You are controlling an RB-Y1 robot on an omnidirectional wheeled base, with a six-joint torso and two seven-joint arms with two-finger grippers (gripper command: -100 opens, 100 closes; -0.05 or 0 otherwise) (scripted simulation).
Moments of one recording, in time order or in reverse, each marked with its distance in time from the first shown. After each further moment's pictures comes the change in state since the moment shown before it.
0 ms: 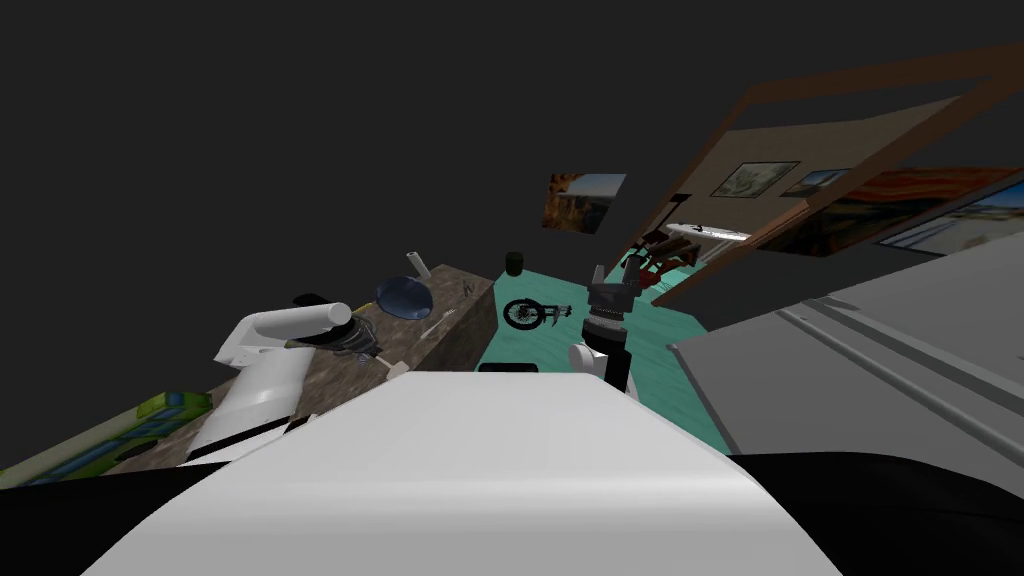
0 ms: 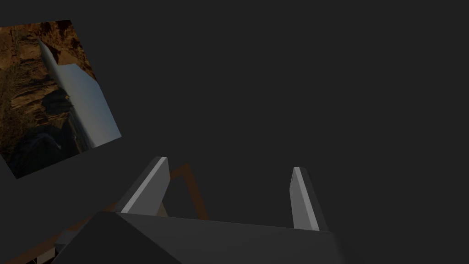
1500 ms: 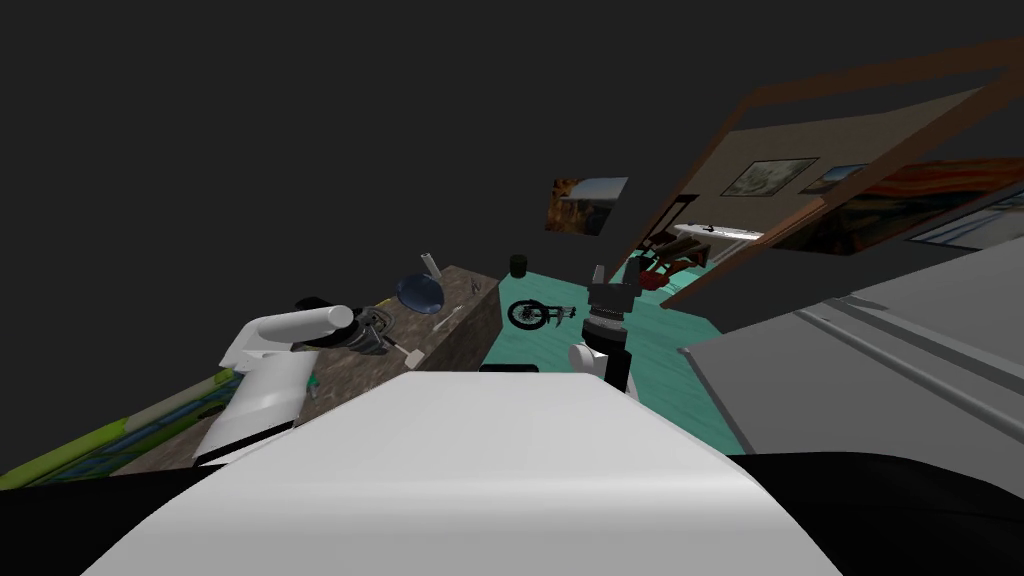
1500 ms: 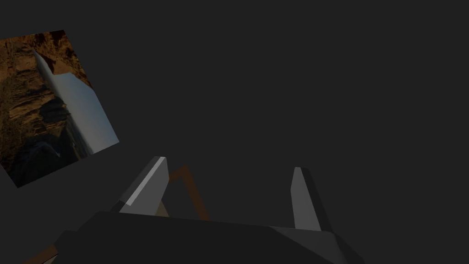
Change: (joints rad) left arm 0.022 -0.036 0.008 -0.036 0.042 0.010 -0.015; right arm 0.001 -0.001 -0.001 0.000 0.000 0.000 0.000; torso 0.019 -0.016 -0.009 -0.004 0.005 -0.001
